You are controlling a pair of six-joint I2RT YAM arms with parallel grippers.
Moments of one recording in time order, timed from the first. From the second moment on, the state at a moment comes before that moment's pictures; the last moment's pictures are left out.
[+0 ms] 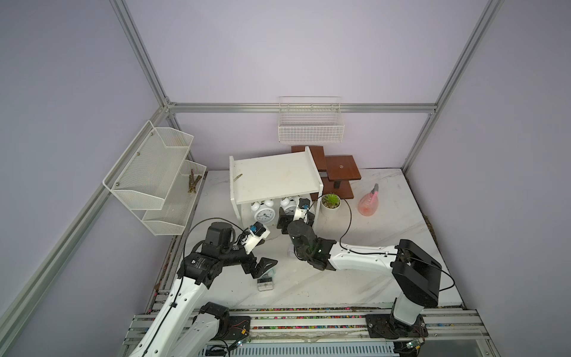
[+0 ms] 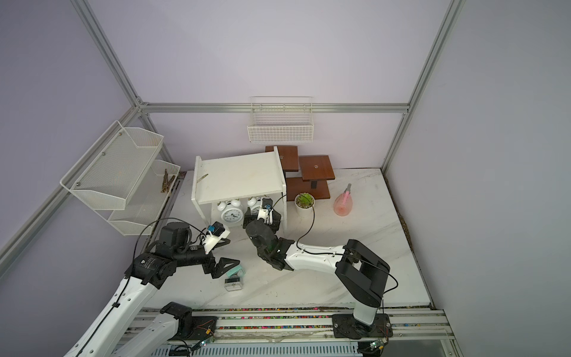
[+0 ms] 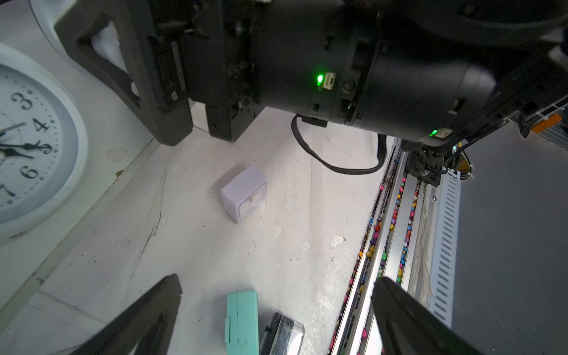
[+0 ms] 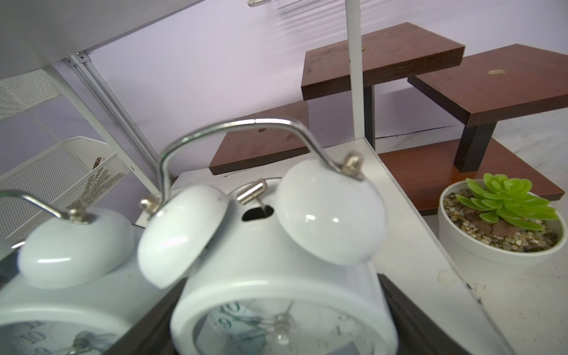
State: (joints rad) left arm -0.27 0.79 0.77 -0.75 0.67 0.33; right arm 1.03 1.75 1.11 0.40 0.83 0.48
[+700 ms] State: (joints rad) left arm -0.27 0.79 0.77 -0.76 0.67 0.34; right arm 1.02 1.80 1.15 0.43 0.85 0.44
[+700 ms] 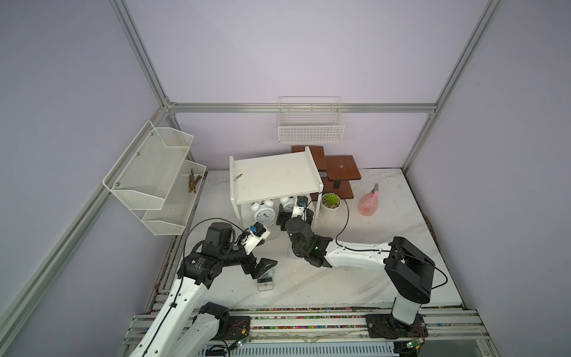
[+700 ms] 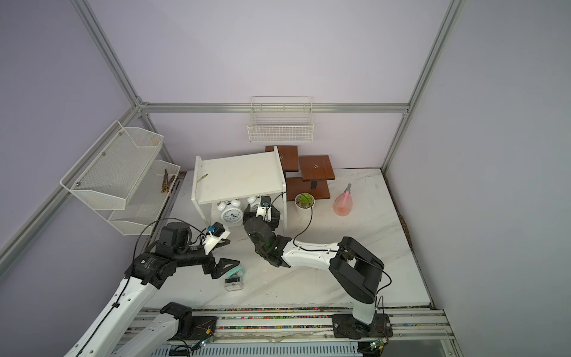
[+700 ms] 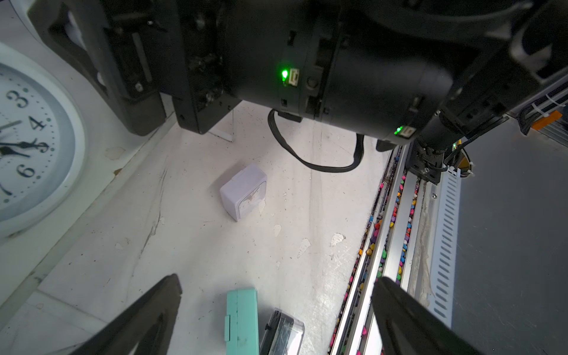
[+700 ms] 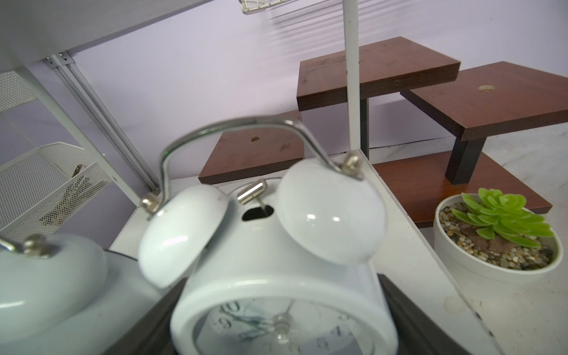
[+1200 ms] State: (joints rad) left arm -0.27 0.79 0.77 -0.76 0.67 0.34; right arm 1.02 1.78 1.14 0.39 0.85 0.45
